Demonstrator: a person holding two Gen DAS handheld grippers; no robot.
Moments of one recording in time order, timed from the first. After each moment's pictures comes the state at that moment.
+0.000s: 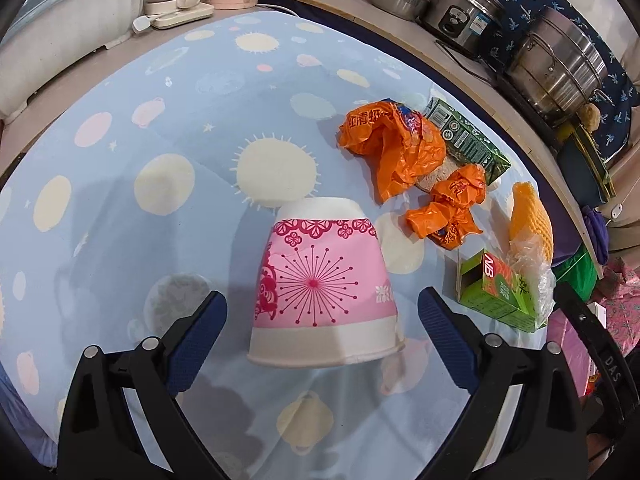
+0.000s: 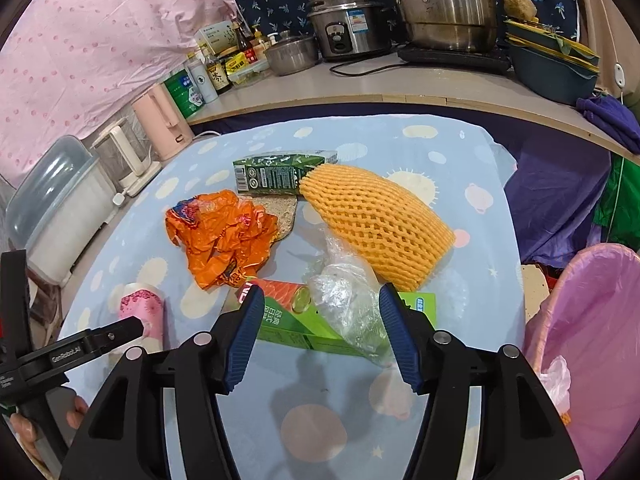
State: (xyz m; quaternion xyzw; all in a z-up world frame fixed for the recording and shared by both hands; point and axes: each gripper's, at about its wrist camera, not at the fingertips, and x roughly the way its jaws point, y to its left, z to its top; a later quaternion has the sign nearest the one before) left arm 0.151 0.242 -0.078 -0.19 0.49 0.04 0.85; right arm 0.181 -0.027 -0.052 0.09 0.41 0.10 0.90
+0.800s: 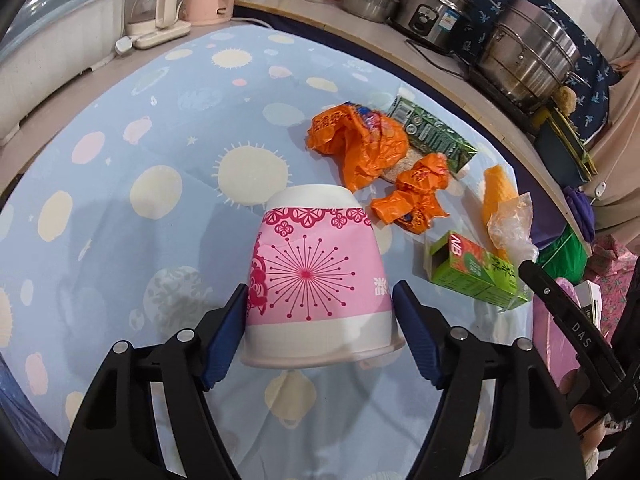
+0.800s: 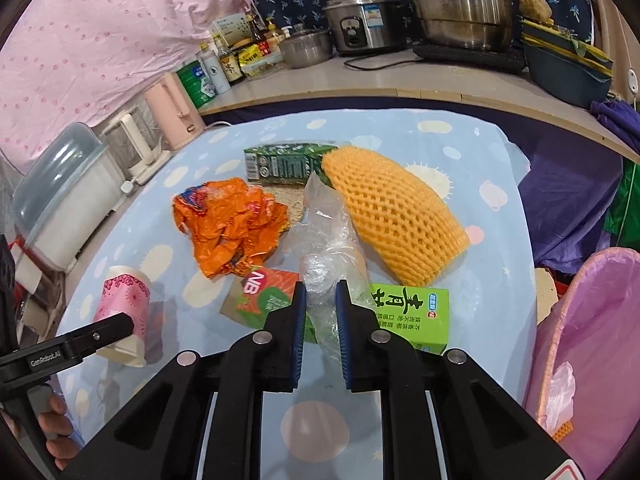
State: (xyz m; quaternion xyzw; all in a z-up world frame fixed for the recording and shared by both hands) left arm 0.130 0.227 -0.053 -0.16 0.47 0.01 0.87; right arm 0.174 -0.024 -0.053 0.08 0.40 0.13 0.90
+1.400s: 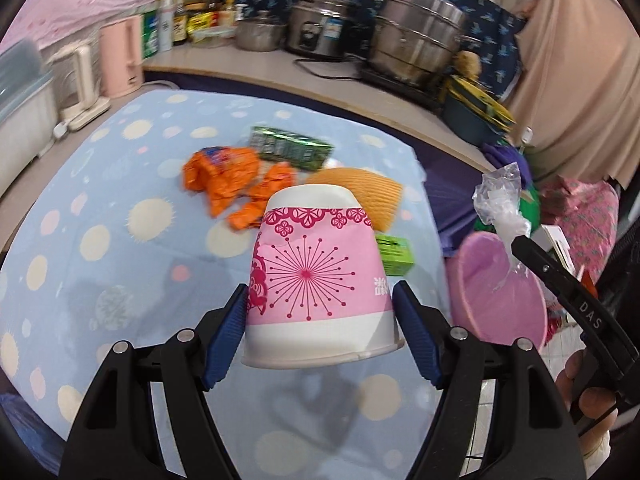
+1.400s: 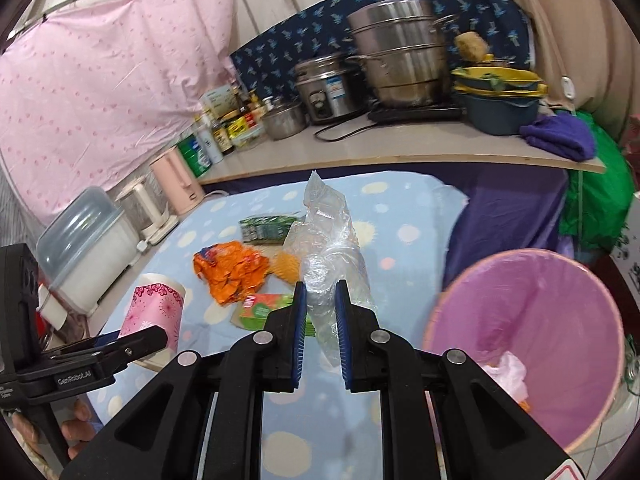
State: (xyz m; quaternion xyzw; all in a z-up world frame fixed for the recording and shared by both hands) left arm 0.085 0.117 0.013 -0.08 0.42 -0.11 0.90; right arm 0.080 -0.116 0.016 0.14 0.31 0.09 0.93
